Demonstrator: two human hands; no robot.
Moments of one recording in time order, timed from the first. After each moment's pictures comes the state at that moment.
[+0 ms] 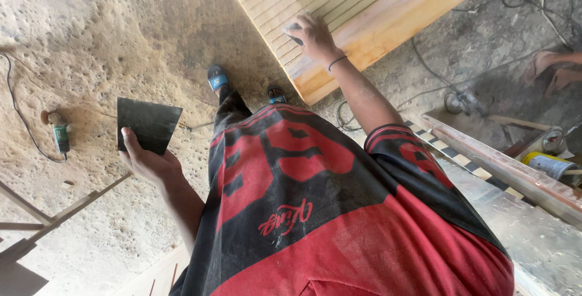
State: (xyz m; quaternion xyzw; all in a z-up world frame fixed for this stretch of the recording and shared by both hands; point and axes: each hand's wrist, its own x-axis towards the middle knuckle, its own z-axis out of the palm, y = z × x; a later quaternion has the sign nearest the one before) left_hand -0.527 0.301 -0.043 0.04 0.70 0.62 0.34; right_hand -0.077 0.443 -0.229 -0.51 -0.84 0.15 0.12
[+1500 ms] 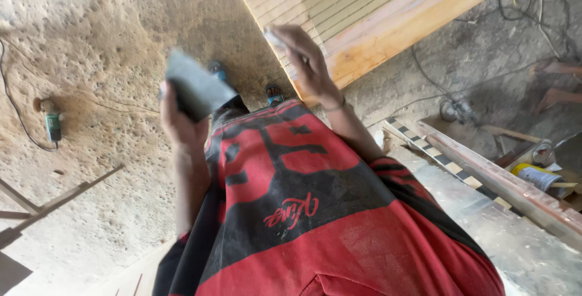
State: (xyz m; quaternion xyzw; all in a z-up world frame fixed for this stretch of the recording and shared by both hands) left_hand -0.456 0.351 -0.028 0.07 0.33 0.63 0.70; right_hand -0.164 0.407 -0.044 -0.34 -0.66 0.41 0.53
